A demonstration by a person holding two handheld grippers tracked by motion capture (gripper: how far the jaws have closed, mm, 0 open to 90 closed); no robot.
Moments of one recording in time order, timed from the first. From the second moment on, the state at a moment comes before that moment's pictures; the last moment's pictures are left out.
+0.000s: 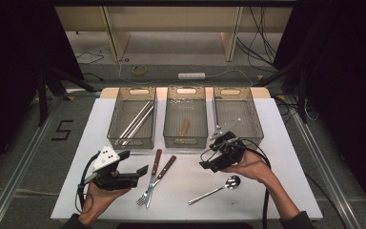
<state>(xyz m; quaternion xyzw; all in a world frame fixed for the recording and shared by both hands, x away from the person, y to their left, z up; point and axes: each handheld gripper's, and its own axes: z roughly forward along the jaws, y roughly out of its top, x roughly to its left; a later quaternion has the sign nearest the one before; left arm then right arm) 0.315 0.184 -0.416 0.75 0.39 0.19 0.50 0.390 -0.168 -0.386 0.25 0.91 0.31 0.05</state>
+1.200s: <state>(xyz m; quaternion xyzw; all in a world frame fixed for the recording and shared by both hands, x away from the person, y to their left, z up) 0.313 0.183 -0.415 0.75 0.39 0.19 0.50 0.354 -0.163 -0.434 0.22 0.96 0.19 0.02</state>
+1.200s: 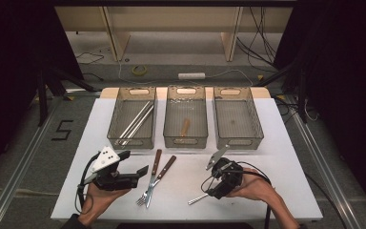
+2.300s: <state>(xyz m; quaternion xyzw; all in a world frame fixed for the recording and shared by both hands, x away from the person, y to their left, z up) 0.313 0.182 -0.415 0.75 0.38 0.19 0.50 0.347 -0.148 -0.459 0.17 0.98 0.10 0.03</state>
